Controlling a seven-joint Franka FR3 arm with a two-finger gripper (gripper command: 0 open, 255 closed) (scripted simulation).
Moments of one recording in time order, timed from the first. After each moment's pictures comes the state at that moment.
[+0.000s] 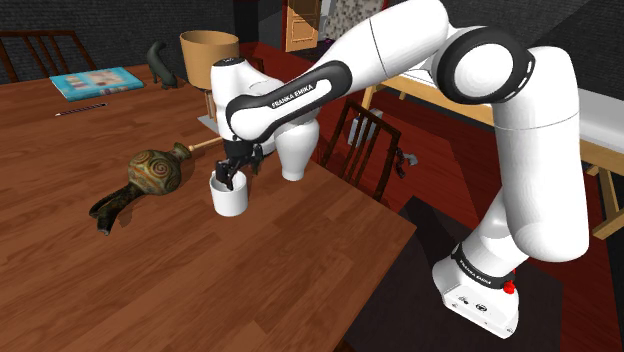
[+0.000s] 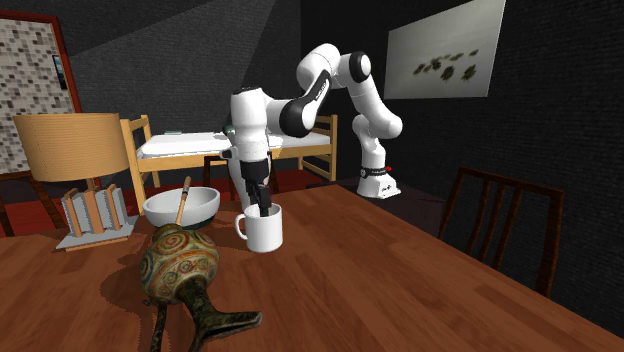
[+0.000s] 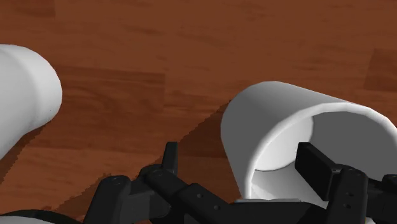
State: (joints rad) arm 0.21 0.61 0.24 -1.59 -0.15 2.14 0.42
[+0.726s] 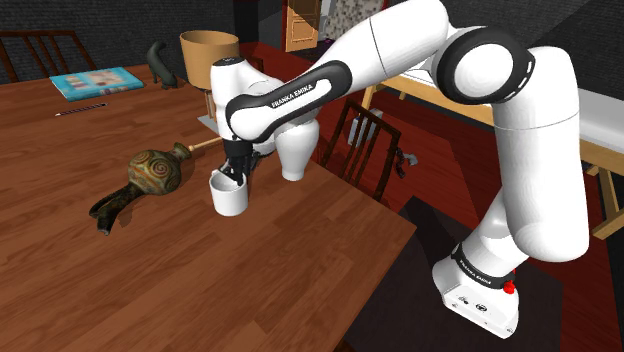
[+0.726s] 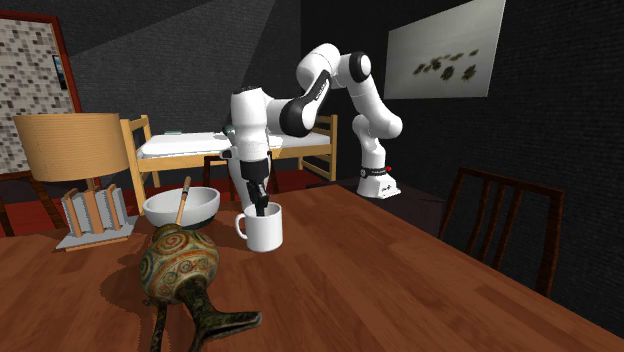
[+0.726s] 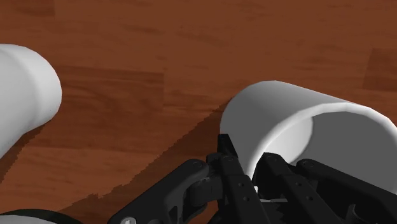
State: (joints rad) arm 0.21 0.61 0.24 -1.59 -0.15 2.14 0.42
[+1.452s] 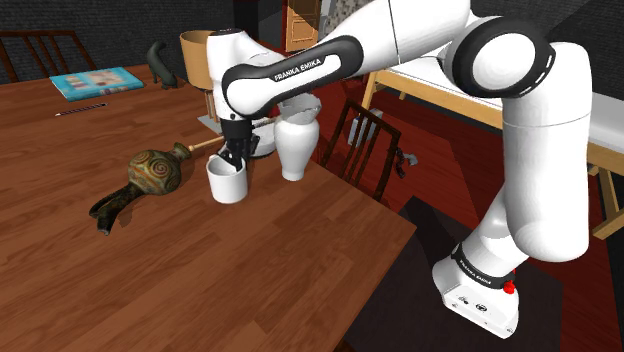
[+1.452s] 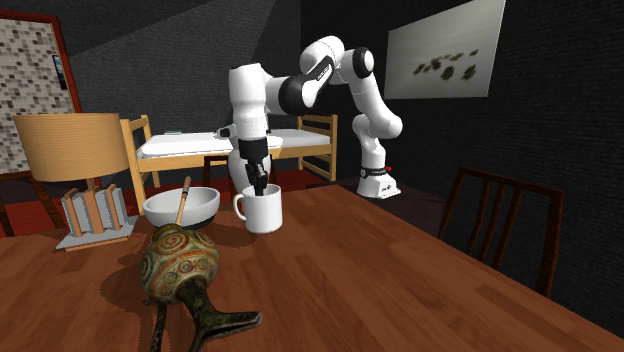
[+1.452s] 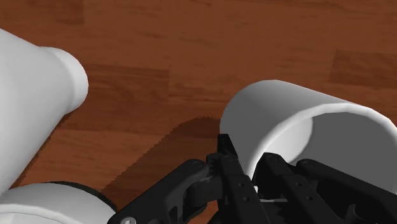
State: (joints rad) arm 0.21 0.54 0.25 -1.55 -0.13 2.04 0.41
